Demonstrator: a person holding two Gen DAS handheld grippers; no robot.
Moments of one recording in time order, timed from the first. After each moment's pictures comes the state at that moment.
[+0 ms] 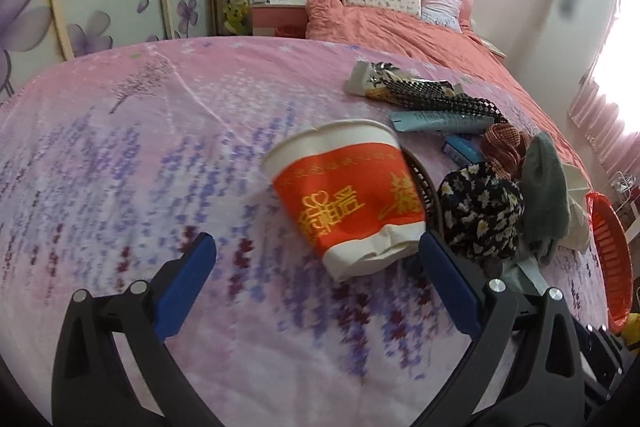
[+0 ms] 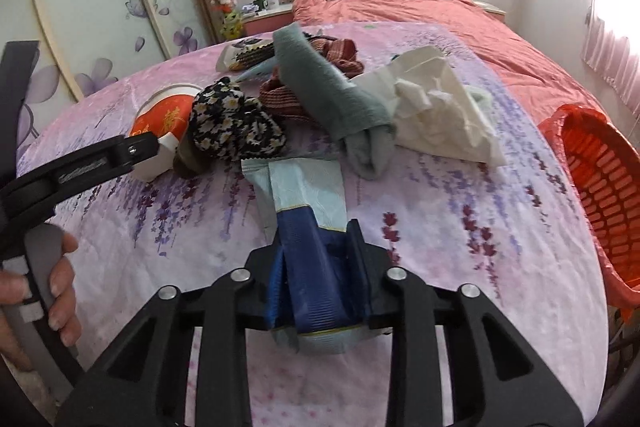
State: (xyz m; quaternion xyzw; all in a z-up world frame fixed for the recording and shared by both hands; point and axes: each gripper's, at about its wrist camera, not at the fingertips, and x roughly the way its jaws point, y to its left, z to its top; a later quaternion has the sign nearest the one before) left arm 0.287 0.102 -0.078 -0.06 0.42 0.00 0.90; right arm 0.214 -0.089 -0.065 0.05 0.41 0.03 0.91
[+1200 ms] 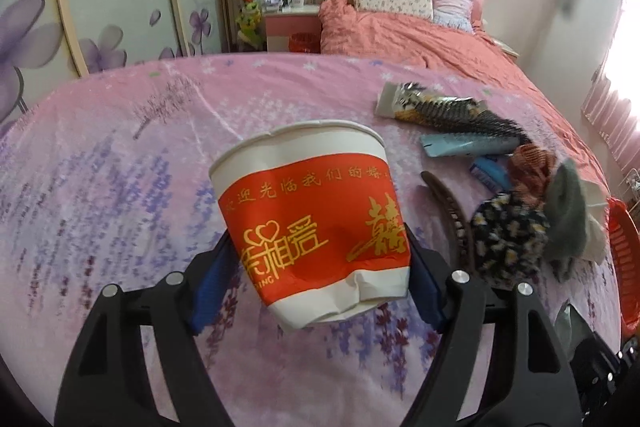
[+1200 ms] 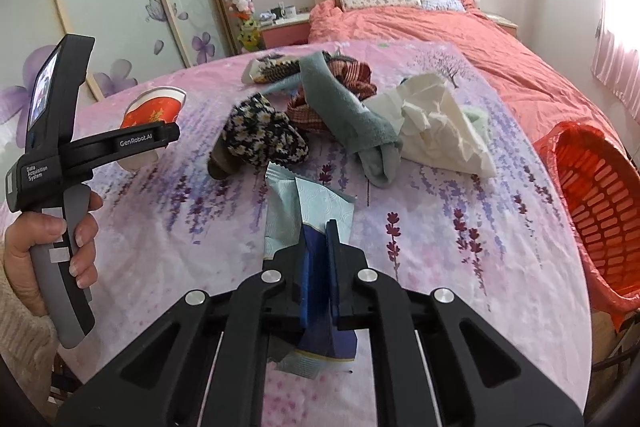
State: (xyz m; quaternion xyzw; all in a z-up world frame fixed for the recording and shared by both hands) left arm 0.295 0.121 -0.059 -0.03 0.41 0.03 0.91; right arm 0.207 -0.083 -0.052 0.05 0.38 0.07 0.92
